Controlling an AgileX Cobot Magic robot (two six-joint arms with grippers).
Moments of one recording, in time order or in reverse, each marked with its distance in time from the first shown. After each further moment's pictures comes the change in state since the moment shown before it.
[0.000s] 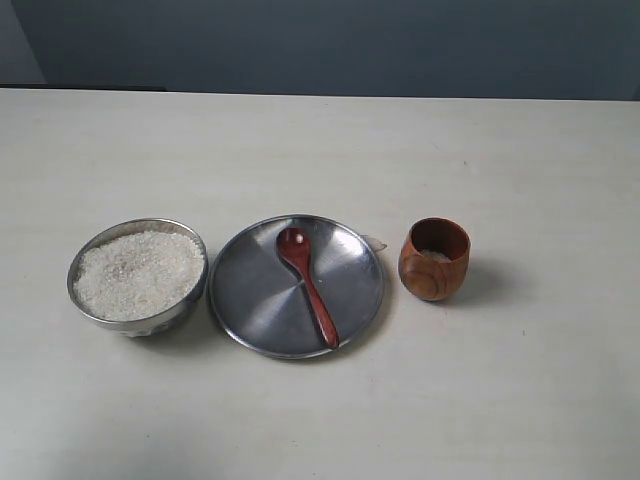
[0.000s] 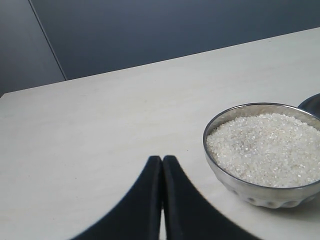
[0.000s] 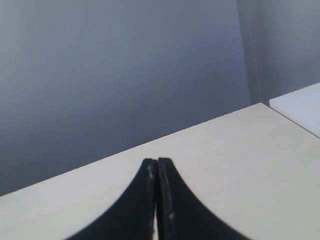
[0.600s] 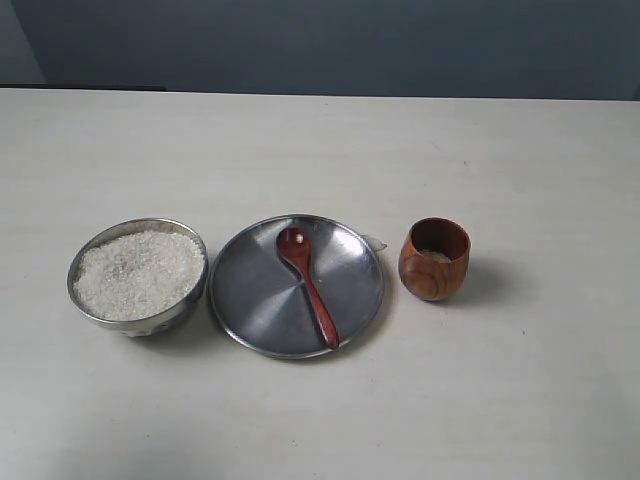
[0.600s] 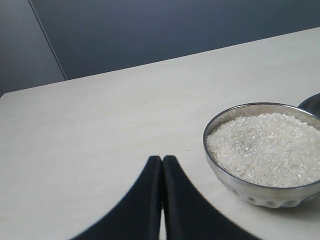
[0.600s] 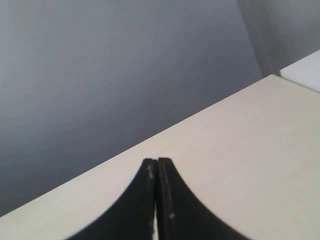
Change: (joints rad) left arm 0.000 0.000 0.000 0.000 0.000 0.000; right arm -0.046 -0.028 0.000 0.169 -0.025 0.013
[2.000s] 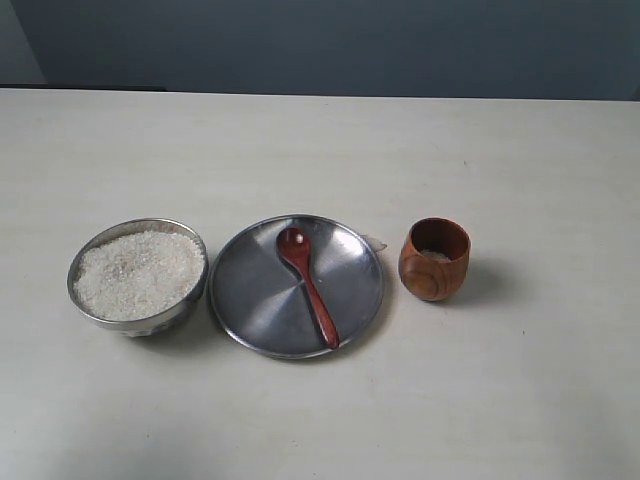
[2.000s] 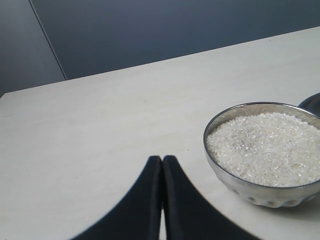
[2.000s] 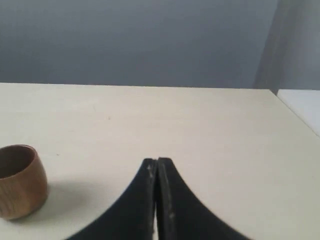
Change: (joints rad) left arm 0.000 0.000 0.000 0.002 0.002 0.000; right arm -0.371 -0.002 0.247 0.646 -0.316 -1.101
